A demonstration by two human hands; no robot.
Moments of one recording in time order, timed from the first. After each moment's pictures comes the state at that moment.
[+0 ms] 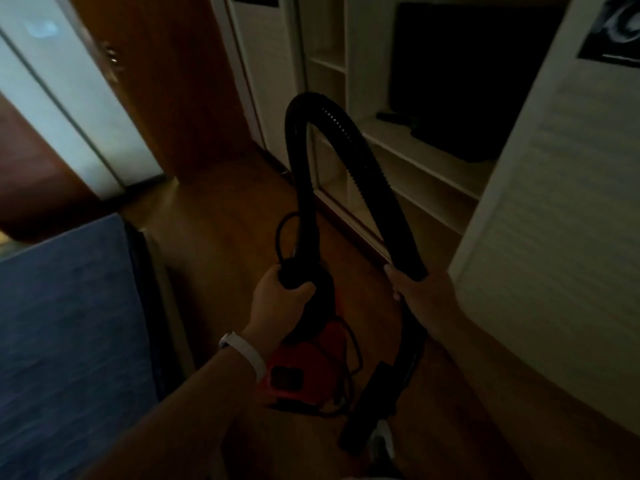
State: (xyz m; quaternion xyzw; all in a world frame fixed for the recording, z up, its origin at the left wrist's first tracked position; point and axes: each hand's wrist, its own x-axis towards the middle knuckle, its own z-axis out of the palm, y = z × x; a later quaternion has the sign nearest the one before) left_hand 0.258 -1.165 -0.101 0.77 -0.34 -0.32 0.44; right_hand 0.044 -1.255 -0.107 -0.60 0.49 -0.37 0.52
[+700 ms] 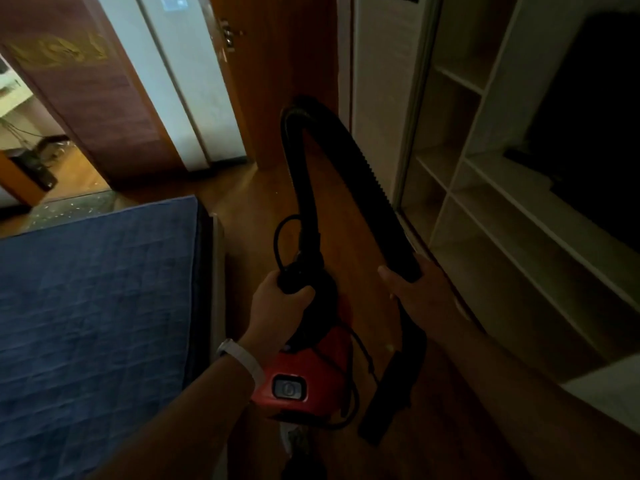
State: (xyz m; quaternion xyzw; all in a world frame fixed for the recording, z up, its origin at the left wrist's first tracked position) left_hand 0.467 -1.284 -0.107 0.81 -0.21 -0.22 0.50; right_hand 0.302 -1.436 -0.097 -0.66 0.36 -0.27 0.60
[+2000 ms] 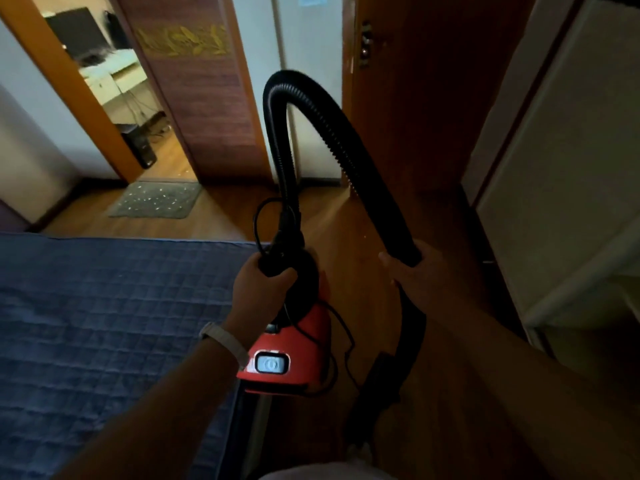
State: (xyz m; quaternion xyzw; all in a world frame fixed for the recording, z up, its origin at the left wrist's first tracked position) left_hand 1.075 -1.457 -0.101 0.85 -0.07 -0.06 0.52; right_hand 0.956 -1.675 -0.080 -0.75 0.20 -0.16 0.61
